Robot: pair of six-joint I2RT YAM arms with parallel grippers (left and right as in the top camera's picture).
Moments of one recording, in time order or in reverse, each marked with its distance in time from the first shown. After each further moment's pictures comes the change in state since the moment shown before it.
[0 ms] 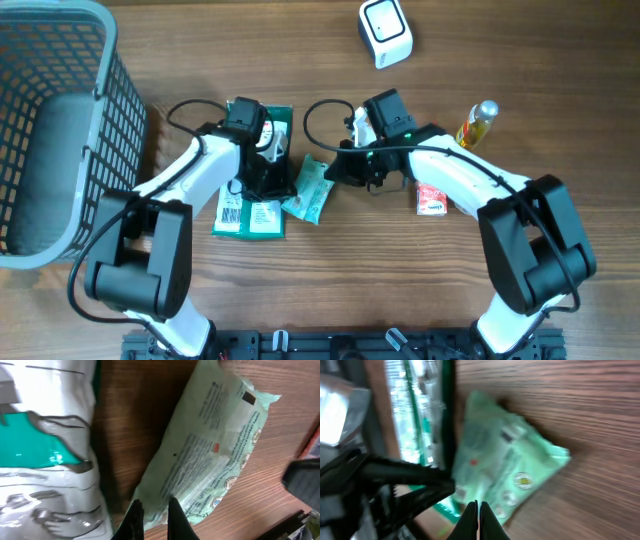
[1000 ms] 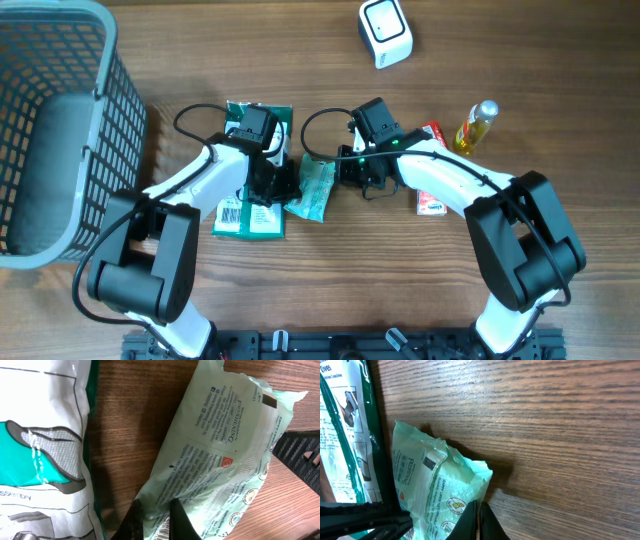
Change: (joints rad) left arm -0.047 -0.004 -0.062 0.119 -0.071 -0.072; right arm 0.042 0.031 -0.002 0.002 0.265 0.039
